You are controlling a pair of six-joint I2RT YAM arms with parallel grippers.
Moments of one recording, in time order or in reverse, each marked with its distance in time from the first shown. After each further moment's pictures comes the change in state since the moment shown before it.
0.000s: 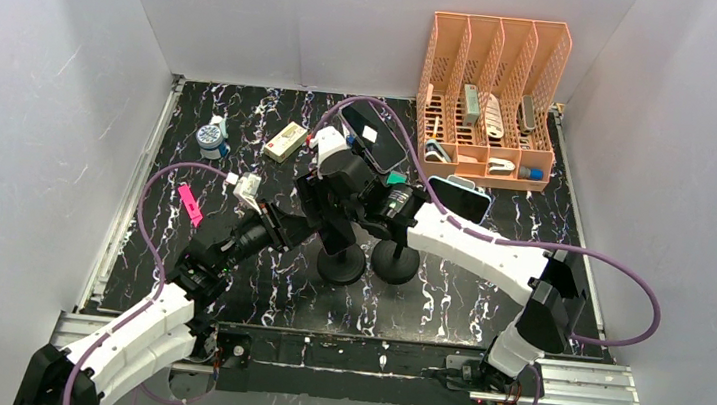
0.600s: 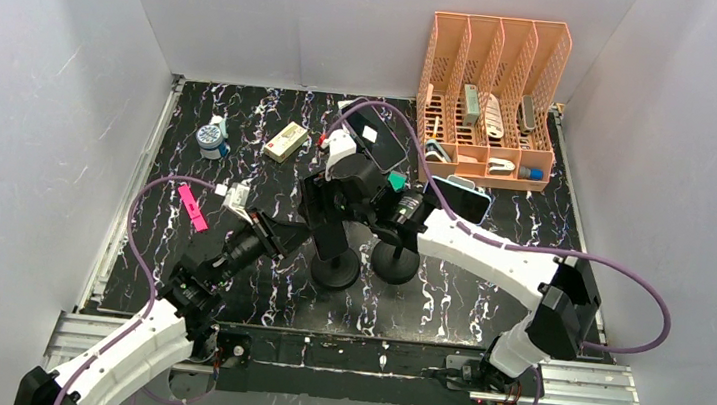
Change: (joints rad) left arm -0.038 -0.169 -0.054 -0.072 -0.111 -0.018; right arm -0.026 -0.058 -0.097 0.096 -0.087 0.080
